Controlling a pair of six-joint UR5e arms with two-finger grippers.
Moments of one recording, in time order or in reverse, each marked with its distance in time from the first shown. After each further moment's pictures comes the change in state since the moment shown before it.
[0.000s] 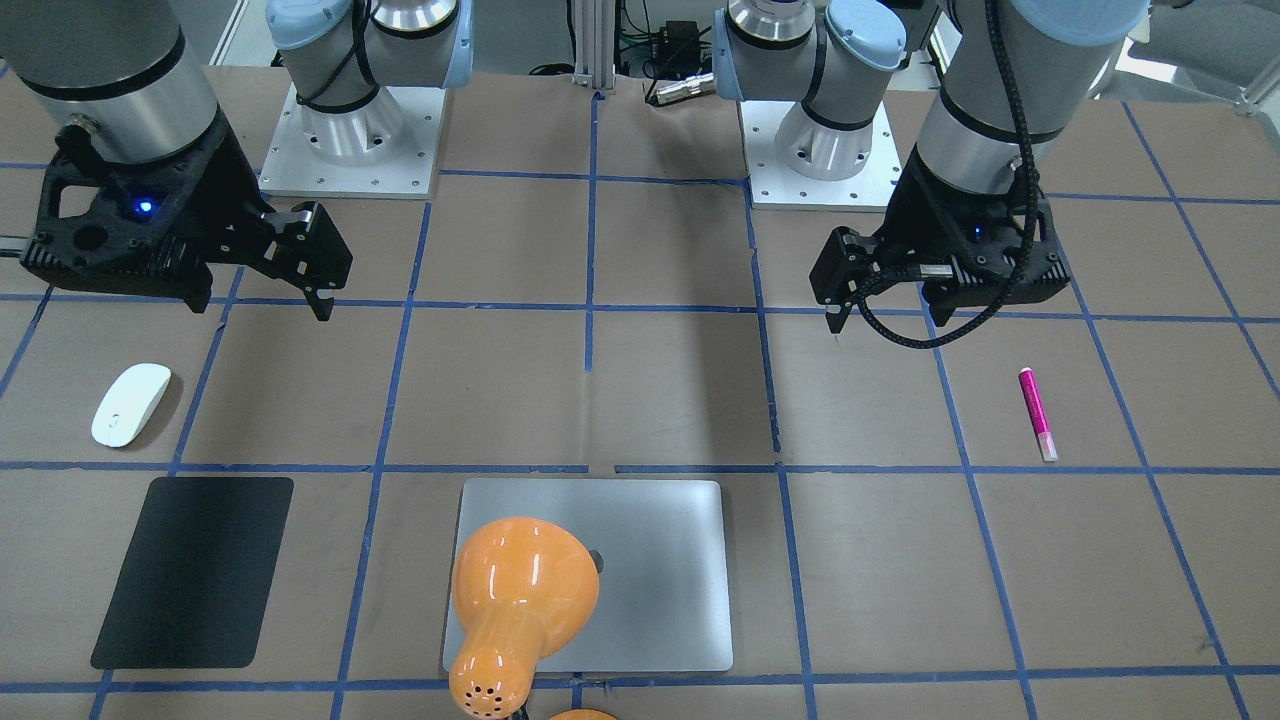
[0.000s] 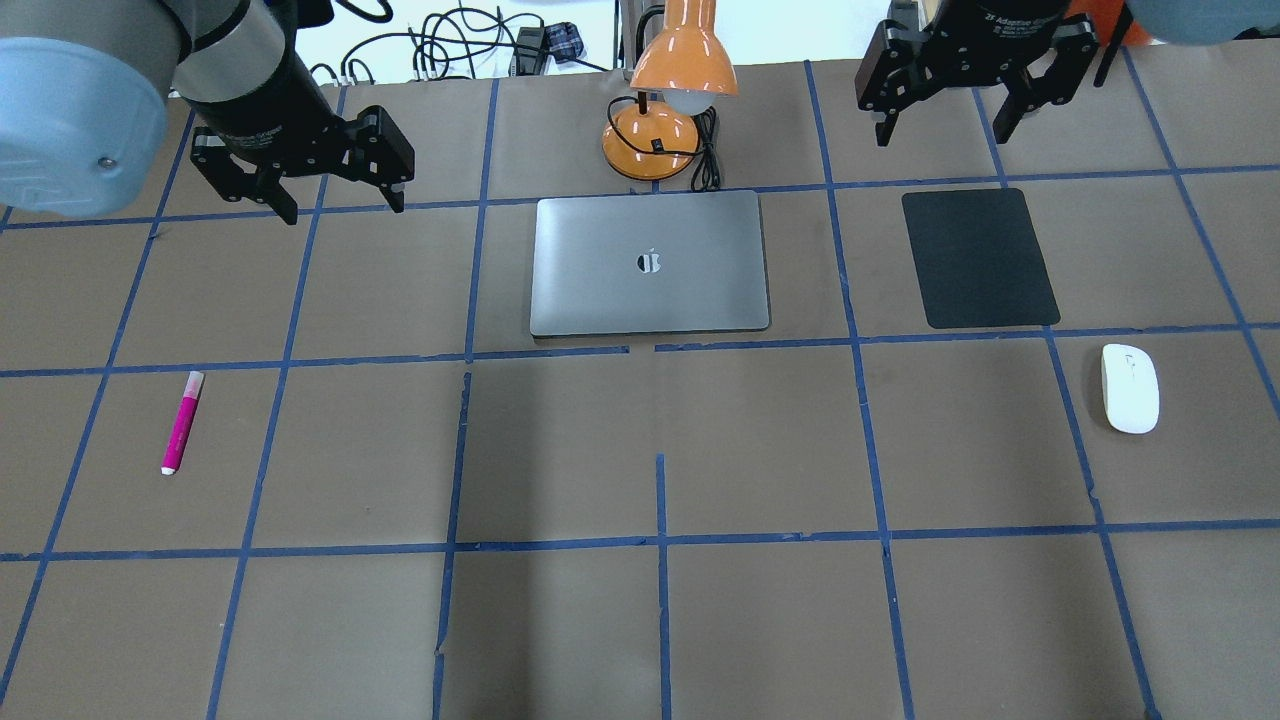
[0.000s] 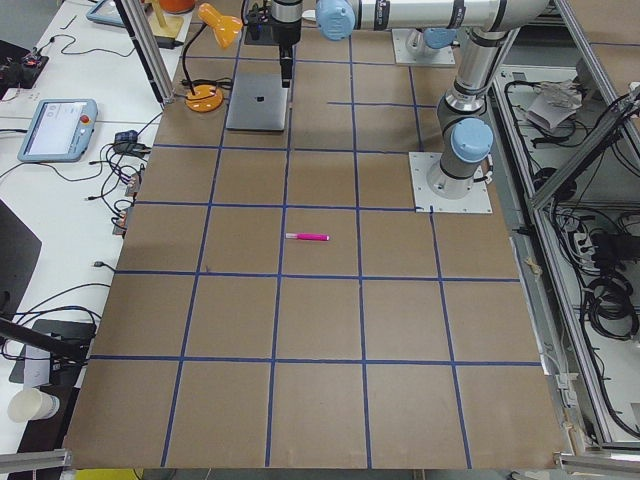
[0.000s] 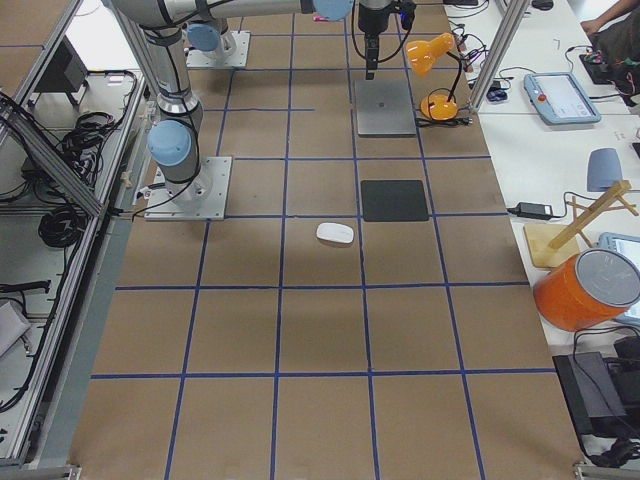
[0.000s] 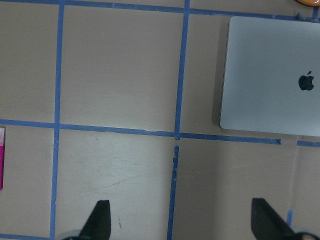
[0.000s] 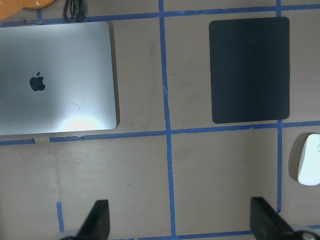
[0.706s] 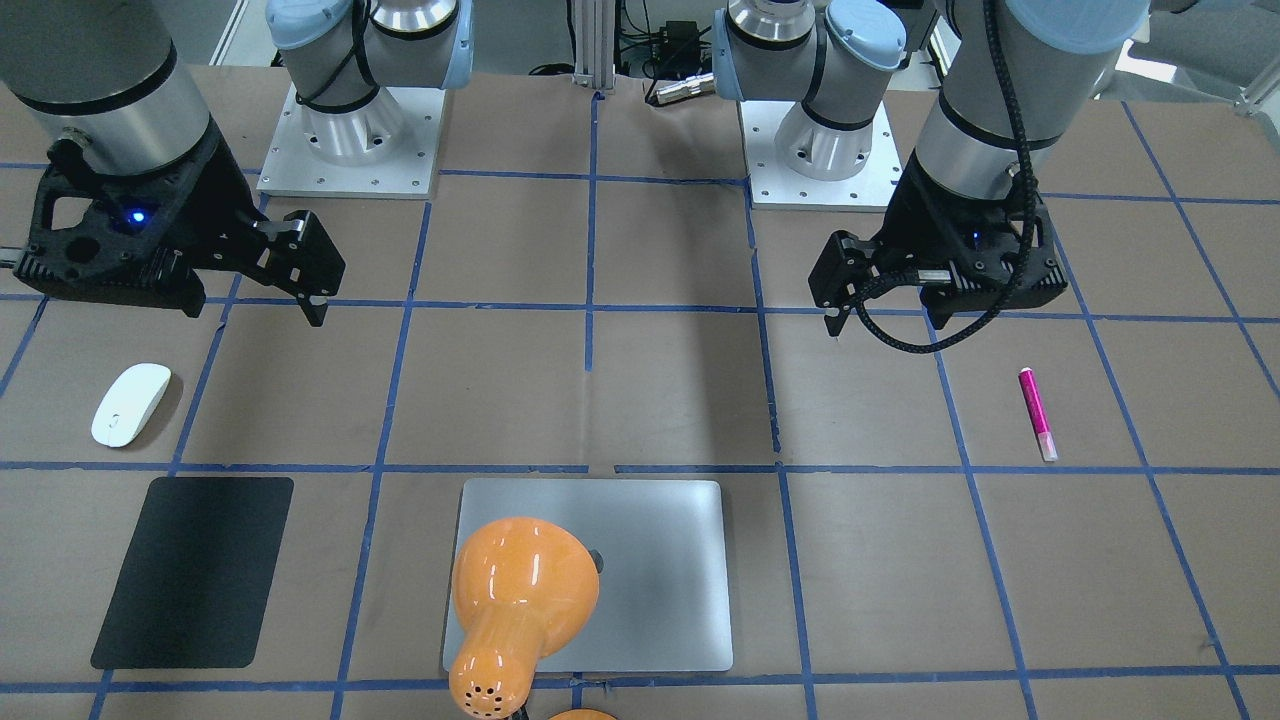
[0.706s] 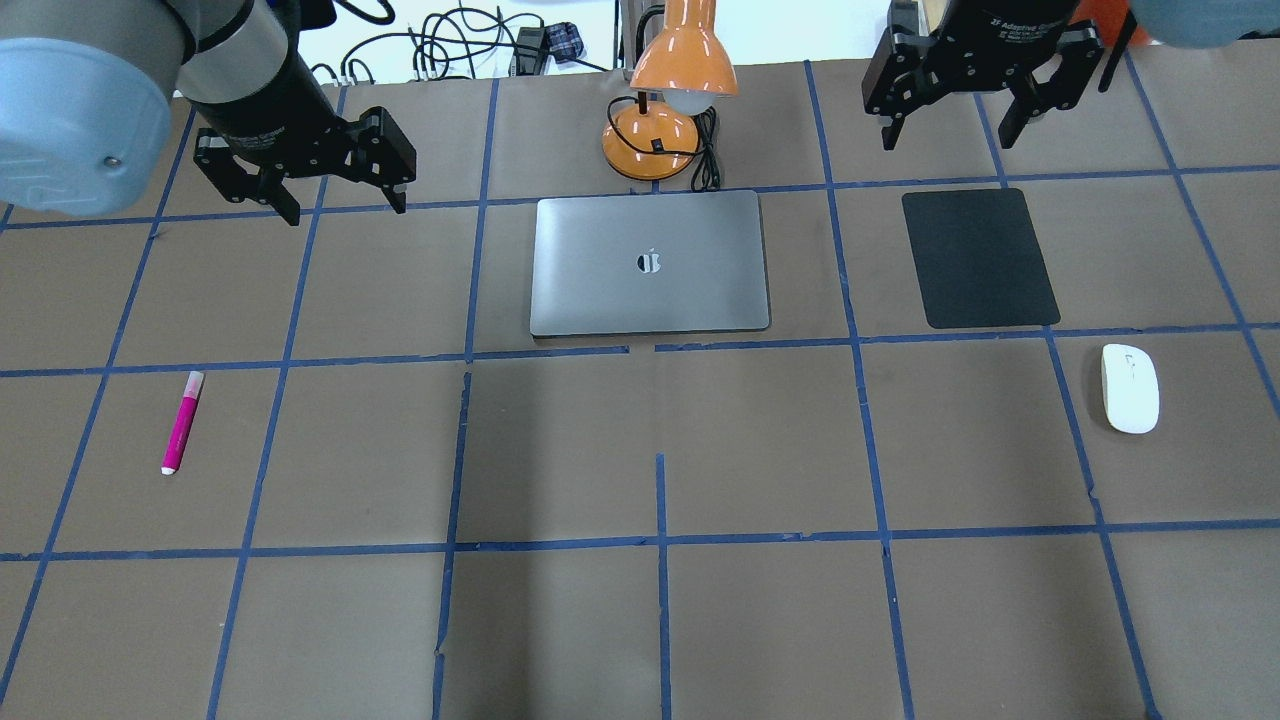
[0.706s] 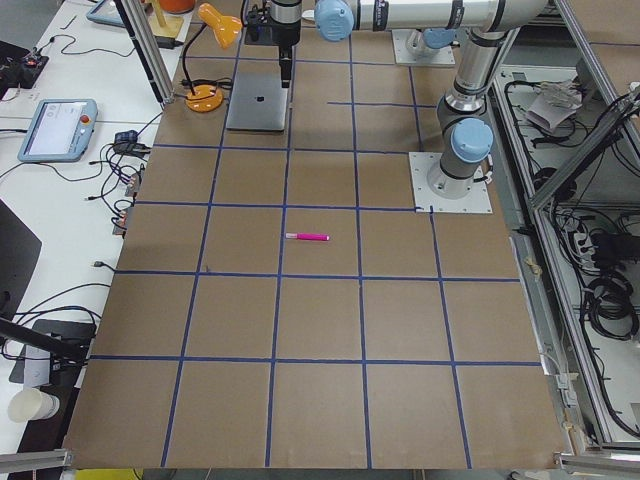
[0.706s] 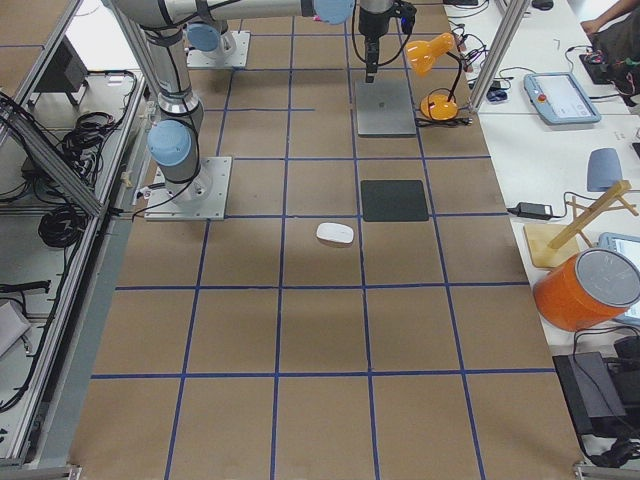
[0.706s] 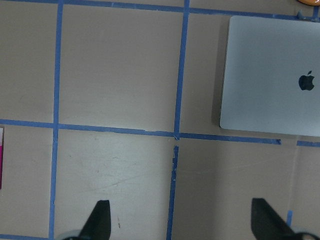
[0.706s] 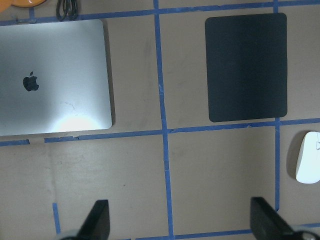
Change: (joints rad) left arm 0.000 -0.007 0.000 0.001 -0.002 0.000; right arm -0.012 0.004 0.008 -0.003 -0.006 -0.001
